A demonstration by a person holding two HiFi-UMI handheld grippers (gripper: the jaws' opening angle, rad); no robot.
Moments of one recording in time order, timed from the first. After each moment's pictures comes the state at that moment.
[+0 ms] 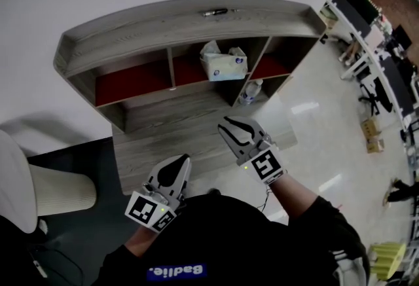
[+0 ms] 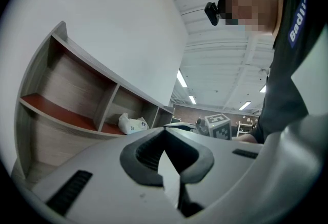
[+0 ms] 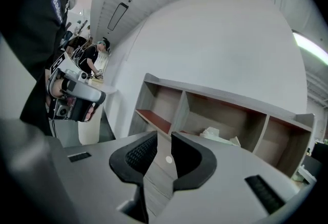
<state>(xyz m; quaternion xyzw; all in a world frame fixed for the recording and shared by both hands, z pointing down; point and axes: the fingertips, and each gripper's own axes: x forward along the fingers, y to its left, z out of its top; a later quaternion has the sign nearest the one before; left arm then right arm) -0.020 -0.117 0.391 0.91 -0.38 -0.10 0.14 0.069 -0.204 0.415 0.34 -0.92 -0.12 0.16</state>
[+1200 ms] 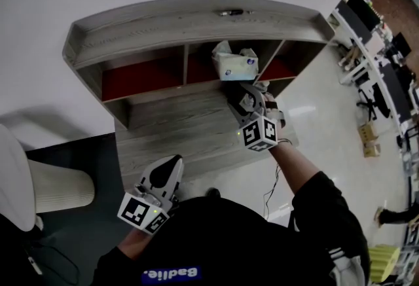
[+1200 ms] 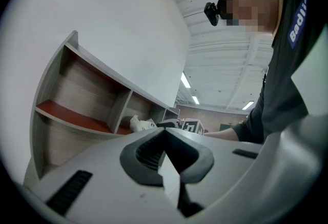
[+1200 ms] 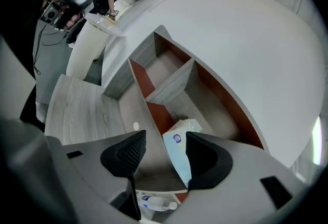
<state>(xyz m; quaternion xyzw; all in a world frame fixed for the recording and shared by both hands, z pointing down) -0.074 -0.113 0.394 0.90 -0.39 -0.10 0.14 0.080 -0.310 0.456 0.37 -0.79 -0.30 0.37</state>
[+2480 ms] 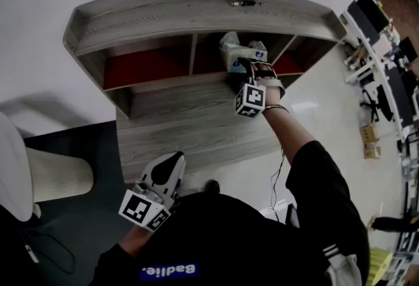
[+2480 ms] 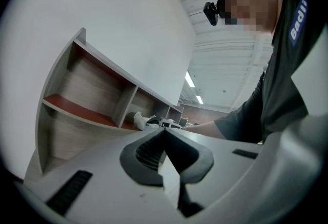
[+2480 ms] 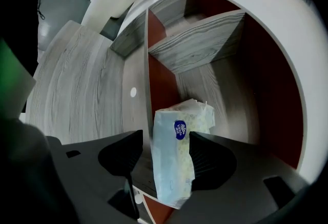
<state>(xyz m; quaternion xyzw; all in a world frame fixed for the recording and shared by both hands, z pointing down) -0.078 -0.111 0.411 0.89 -0.41 -0.10 0.16 0.088 -0.411 0.518 0.31 -0.68 -0.38 0.54</state>
